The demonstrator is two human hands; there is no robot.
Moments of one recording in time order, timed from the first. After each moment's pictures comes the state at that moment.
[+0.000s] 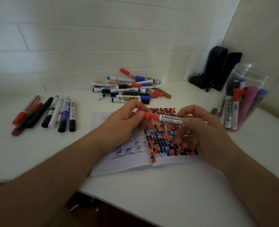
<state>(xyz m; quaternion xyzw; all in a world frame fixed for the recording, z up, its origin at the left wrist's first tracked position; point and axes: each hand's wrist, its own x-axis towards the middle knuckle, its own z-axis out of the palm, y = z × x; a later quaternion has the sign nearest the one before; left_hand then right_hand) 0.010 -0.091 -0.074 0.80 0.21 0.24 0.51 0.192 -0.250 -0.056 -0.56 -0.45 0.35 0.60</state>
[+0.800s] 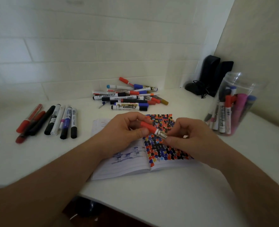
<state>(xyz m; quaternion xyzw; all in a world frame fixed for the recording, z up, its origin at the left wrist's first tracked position) 0.007 -0.095 -0.068 0.81 0.19 0.24 0.50 0.186 -0.254 -0.040 -0.71 -0.55 0.21 0.39</state>
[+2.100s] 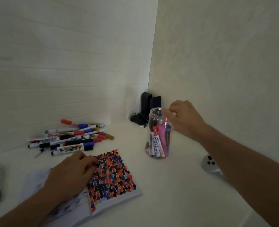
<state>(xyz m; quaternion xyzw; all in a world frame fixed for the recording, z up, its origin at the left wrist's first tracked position) 0.058 -0.066 -0.100 0.94 0.27 0.18 0.05 0.348 -0.301 0.057 -0.86 -0.42 -0.17 0.22</state>
